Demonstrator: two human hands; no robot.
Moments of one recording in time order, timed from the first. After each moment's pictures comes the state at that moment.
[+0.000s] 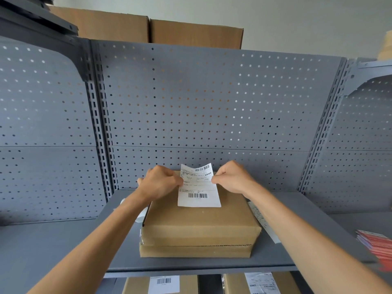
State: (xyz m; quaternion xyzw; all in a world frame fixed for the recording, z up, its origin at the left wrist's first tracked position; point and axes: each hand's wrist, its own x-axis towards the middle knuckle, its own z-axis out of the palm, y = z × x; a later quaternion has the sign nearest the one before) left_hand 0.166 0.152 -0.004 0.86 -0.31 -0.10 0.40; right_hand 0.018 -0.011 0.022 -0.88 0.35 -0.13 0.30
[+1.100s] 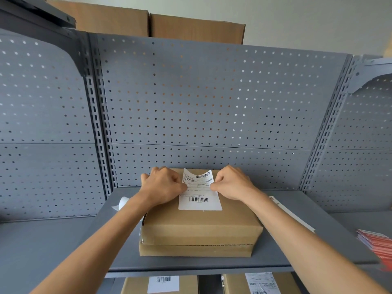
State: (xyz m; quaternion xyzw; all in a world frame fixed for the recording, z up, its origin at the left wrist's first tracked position) left_hand 0.158 0.149 -0.011 0.89 -0.37 -0.01 0.28; right_hand 0.025 -0.015 -0.001 -0.92 0.33 -0.12 0.19
